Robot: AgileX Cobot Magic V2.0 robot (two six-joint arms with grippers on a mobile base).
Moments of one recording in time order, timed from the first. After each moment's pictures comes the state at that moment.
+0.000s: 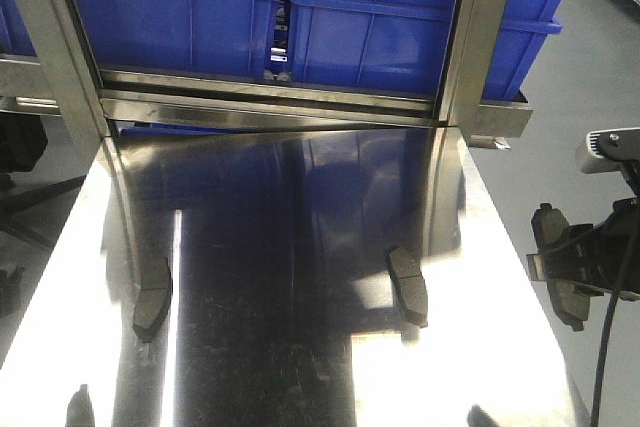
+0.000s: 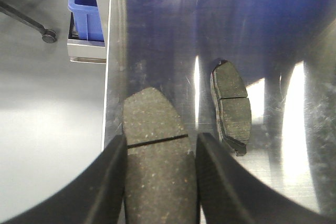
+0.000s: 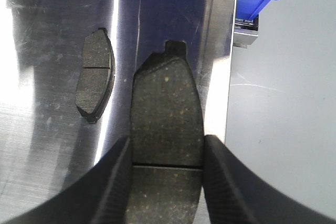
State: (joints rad) left arm 0.00 0.89 -0.58 -0.11 0.55 -0.04; right arm 0.10 1.12 -0.79 0.11 0.67 -0.10
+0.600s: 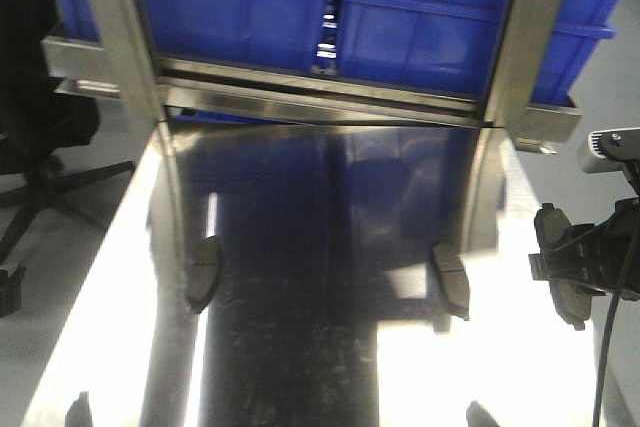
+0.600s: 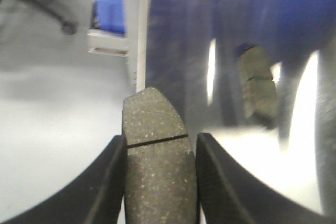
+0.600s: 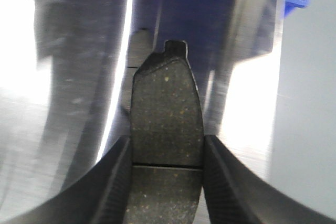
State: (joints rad) left arm 0.00 0.89 -0.58 -0.11 0.55 -0.04; right arm 0.10 1.12 -0.79 0.11 0.67 -0.10
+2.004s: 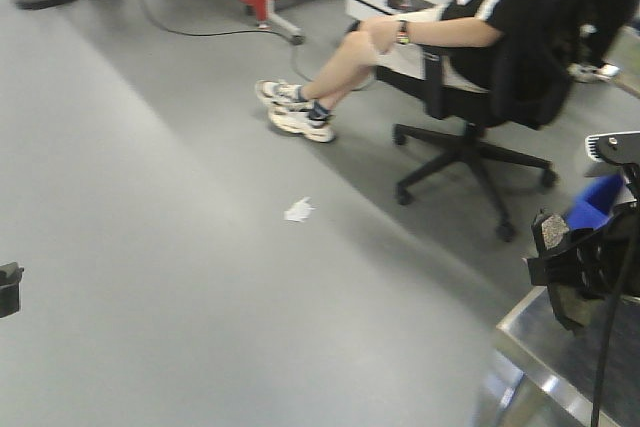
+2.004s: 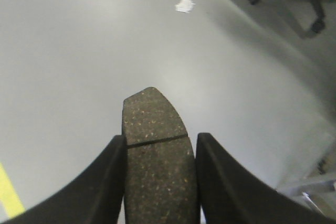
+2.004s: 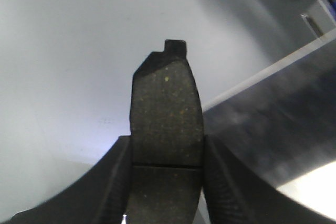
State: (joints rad) left arm 0.00 0.89 -0.58 -0.11 0.56 -0.04; right arm 0.10 1.12 -0.79 0.11 0.69 -0.10
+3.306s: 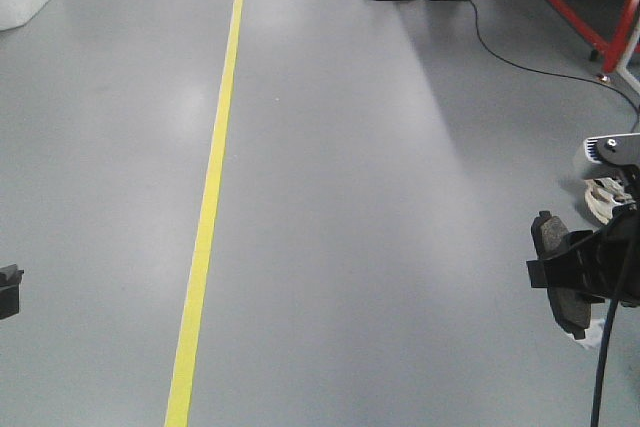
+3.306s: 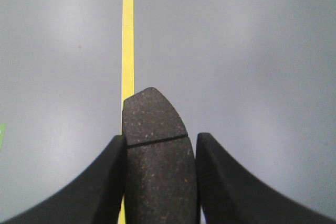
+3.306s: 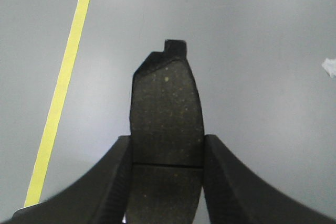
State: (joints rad) left arm 0.00 0.89 -0.58 -0.11 0.57 -0.04; right arm 0.10 1.12 -0.79 0.11 0.70 -0.11
